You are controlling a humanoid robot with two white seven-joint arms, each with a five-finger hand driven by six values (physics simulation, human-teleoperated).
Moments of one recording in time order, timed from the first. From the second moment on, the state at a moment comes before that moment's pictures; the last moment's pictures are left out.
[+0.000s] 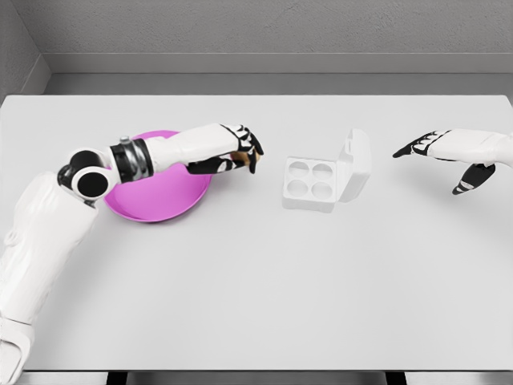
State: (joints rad) left arm -0.63 0.30 -0.45 -1.22 -0.43 -0.62 -0.61; right arm -0.76 -0.92 0.74 -1.19 0.27 -0.61 0.61
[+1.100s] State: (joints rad) left arm -0.65 0.11 -0.48 -1.14 -0.41 -0.61 -0.61; right arm -0.76 -0.92 0.74 -1.19 0.27 -0.61 0.61
